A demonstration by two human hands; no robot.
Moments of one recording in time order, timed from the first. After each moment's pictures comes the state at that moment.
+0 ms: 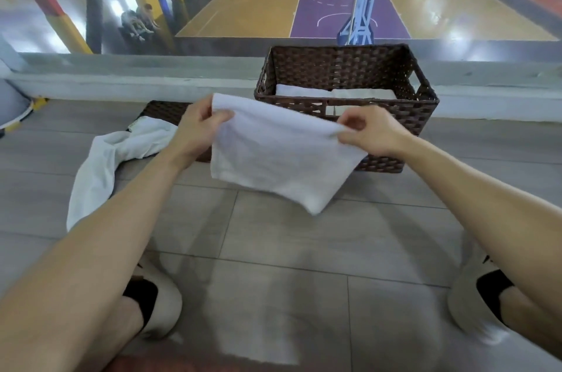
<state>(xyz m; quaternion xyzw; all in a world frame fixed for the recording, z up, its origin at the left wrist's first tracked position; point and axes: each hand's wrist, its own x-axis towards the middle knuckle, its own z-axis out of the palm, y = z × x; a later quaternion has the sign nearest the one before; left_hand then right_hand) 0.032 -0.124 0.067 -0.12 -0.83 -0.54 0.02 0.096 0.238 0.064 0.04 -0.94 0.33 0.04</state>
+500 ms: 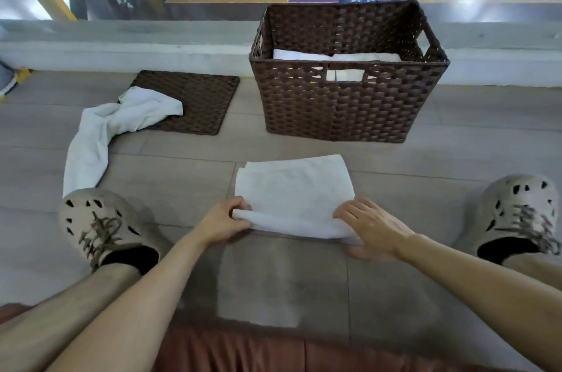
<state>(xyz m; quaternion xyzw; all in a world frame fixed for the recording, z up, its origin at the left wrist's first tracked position) 0.147 -0.152 -0.134 -0.09 -0.88 -0.39 -0.25 0.239 0.240 -0.146 0.24 -0.96 0.05 -0.09</state>
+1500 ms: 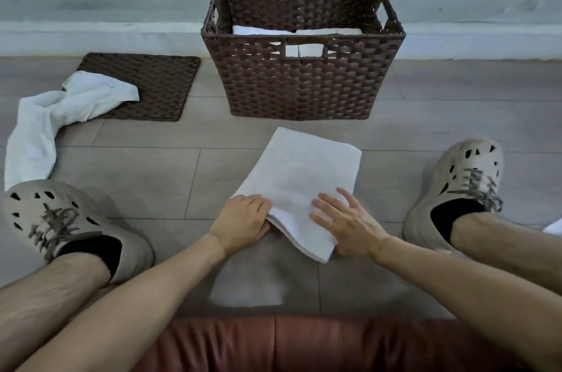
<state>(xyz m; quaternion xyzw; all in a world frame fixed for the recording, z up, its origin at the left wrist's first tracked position) 0.189 -0.057 -0.177 -0.48 -0.87 -0.05 0.10 0.290 0.248 -0.180 0.25 -0.97 -0.01 -0.05</state>
